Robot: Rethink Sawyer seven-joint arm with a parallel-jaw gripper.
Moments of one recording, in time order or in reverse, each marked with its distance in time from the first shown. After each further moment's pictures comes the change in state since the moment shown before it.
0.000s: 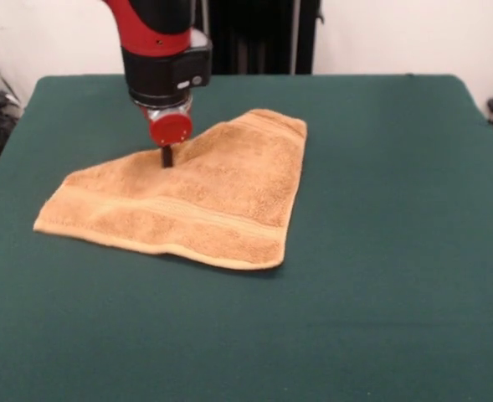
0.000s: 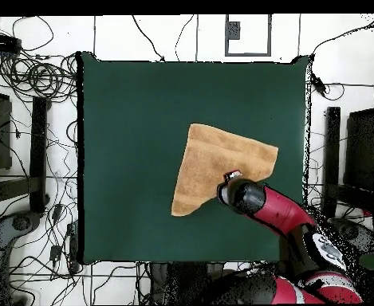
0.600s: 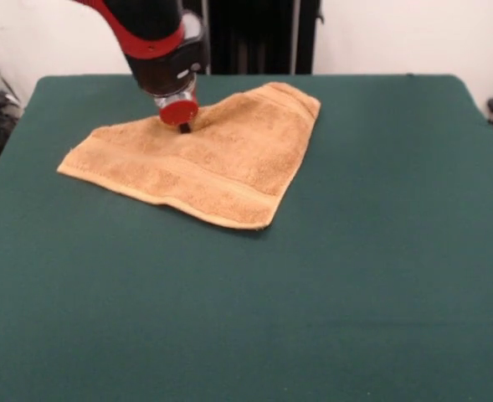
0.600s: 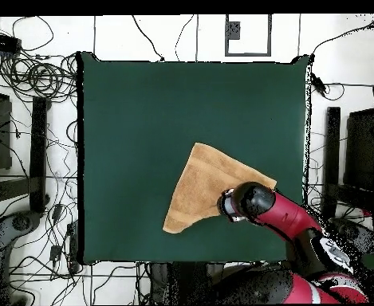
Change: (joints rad) arm -0.044 0.029 -0.005 -0.001 0.005 0.275 0.000
